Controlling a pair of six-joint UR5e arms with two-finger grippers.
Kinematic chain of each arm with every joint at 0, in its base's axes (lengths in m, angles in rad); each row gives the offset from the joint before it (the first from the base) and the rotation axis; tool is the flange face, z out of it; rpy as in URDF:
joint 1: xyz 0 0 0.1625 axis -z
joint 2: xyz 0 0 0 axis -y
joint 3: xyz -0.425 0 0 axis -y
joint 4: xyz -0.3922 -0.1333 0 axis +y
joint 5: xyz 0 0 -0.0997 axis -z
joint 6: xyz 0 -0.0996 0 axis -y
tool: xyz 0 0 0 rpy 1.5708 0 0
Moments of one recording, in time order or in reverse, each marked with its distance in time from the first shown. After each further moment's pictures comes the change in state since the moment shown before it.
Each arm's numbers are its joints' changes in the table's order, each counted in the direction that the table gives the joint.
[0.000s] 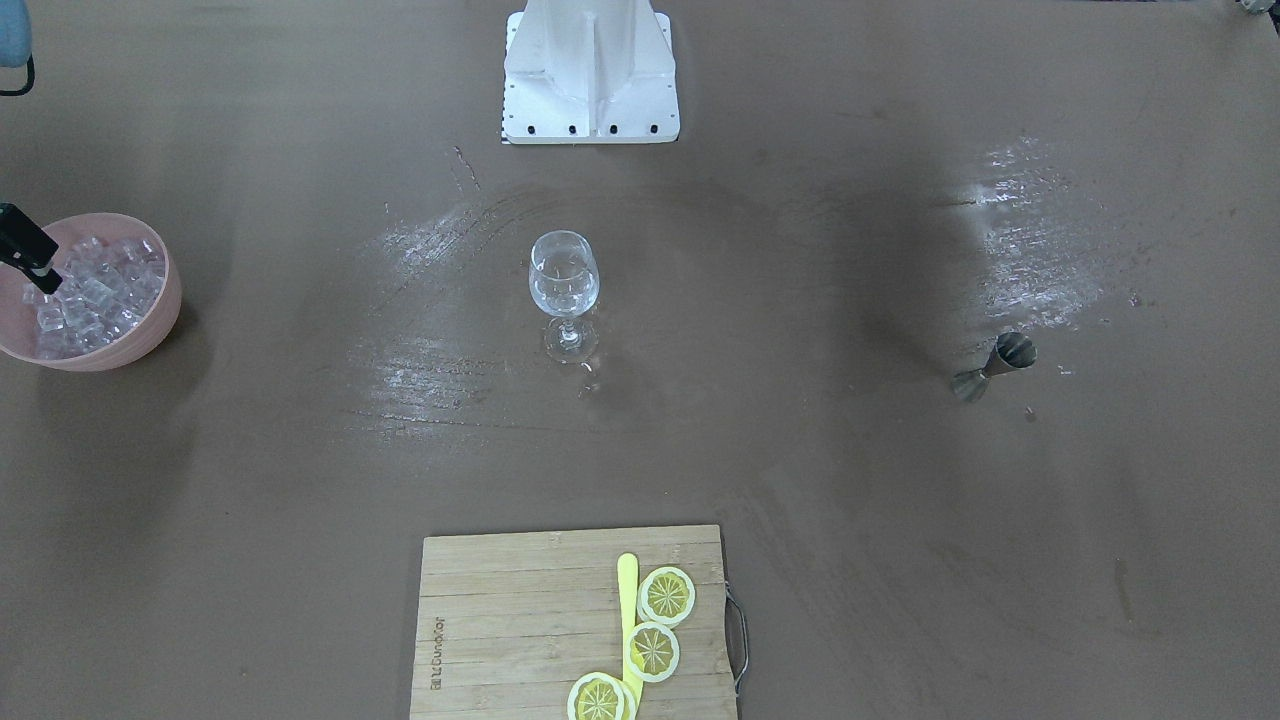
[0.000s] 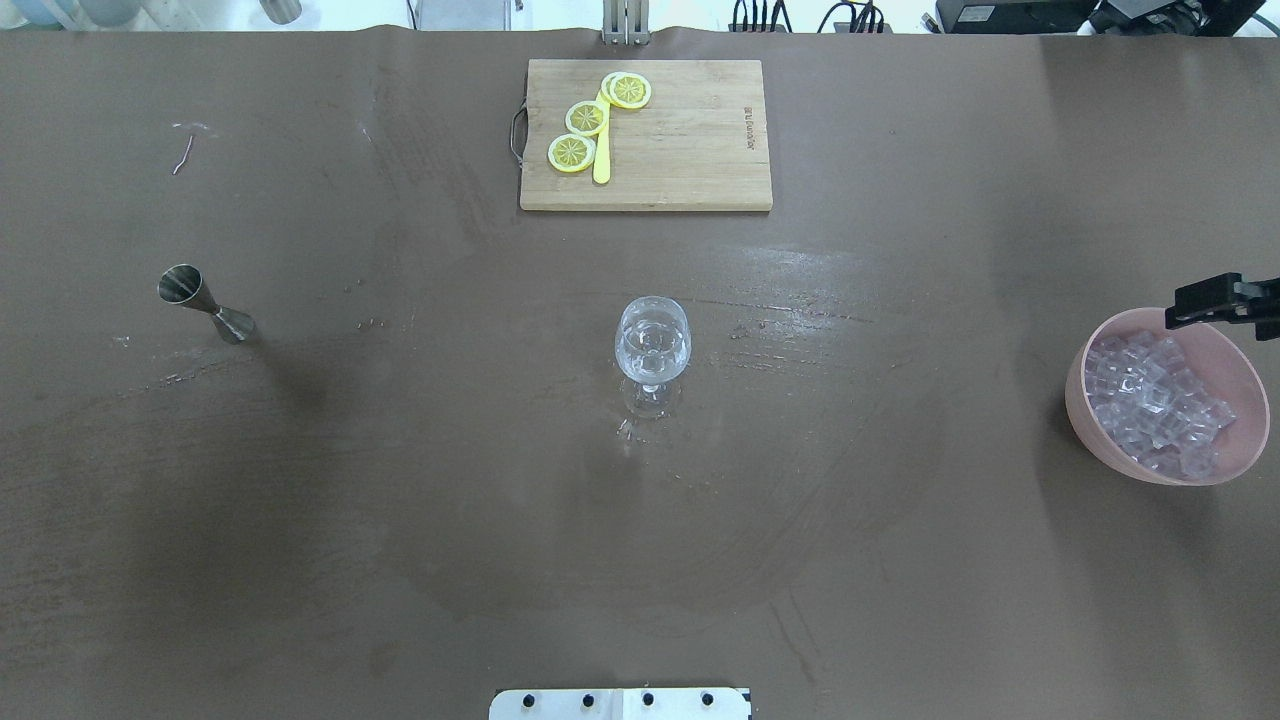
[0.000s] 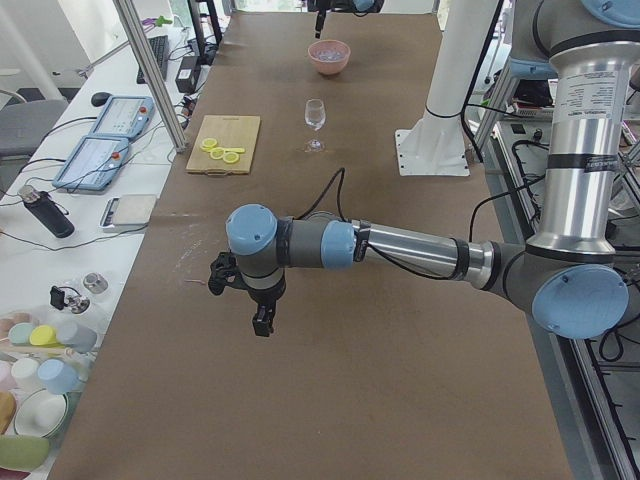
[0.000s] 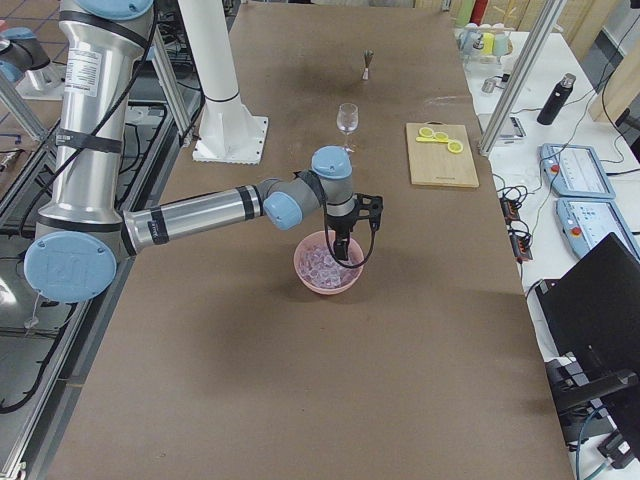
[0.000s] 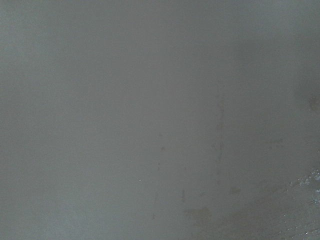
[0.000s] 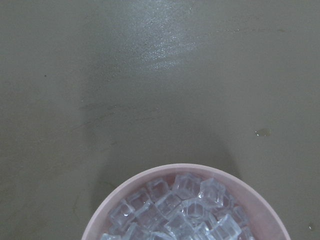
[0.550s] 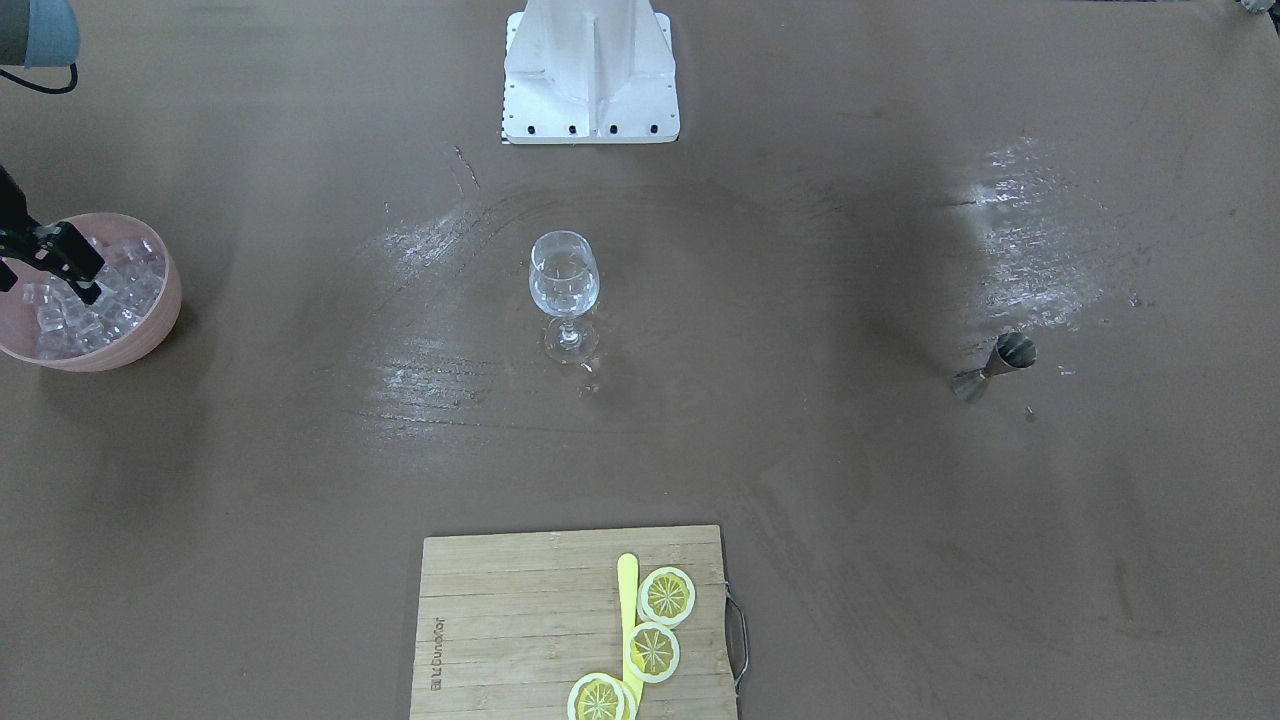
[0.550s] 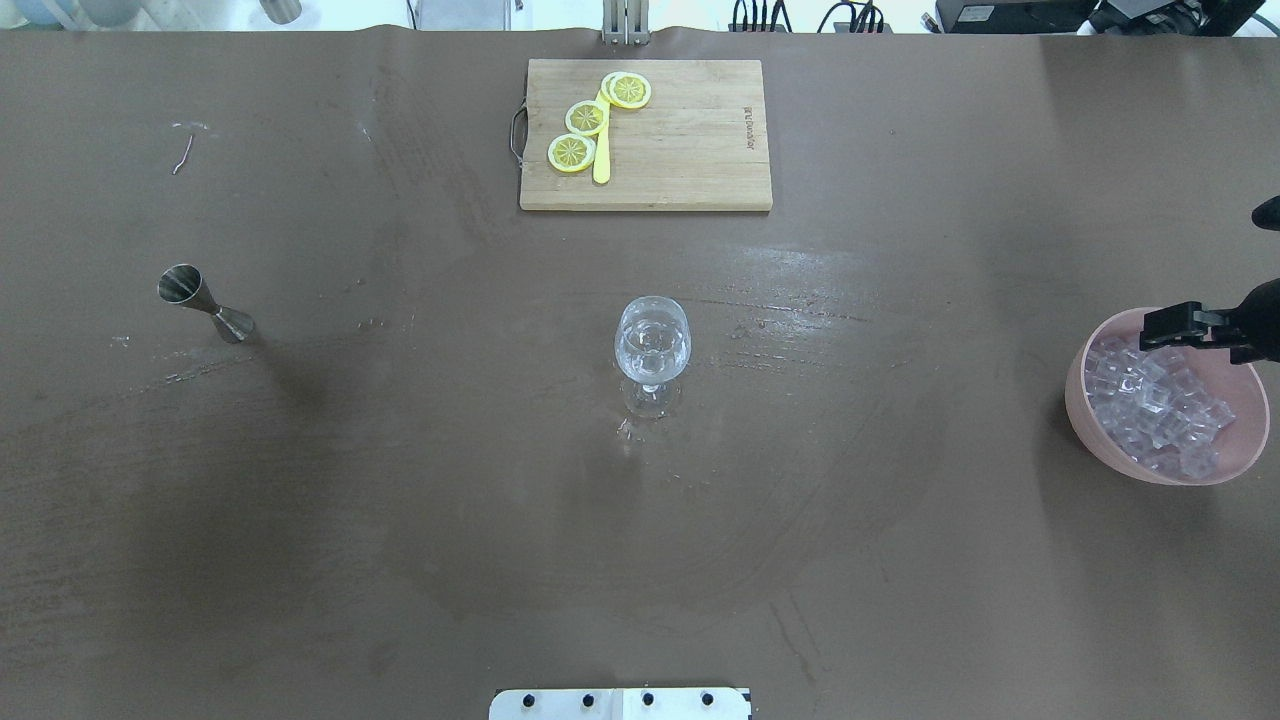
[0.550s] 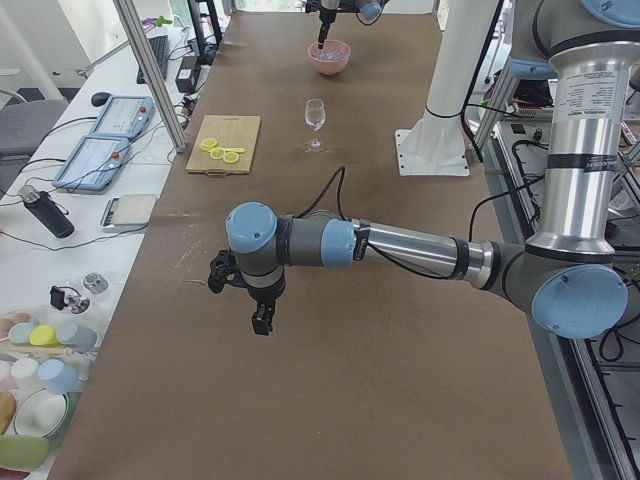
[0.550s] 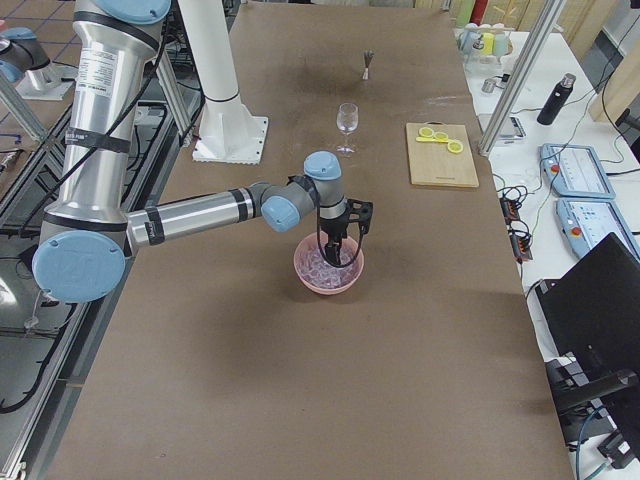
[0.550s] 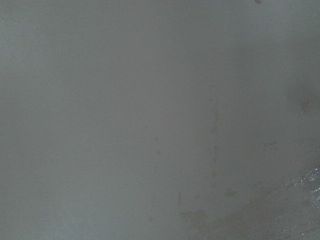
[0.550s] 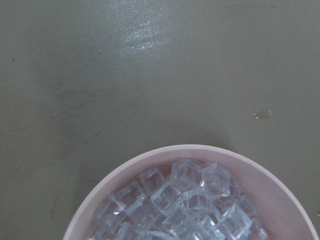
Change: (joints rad) left arm -0.001 -0.001 -0.002 0.000 0.000 0.000; right arm 0.117 -0.024 -0.011 -0.034 -0.126 0.118
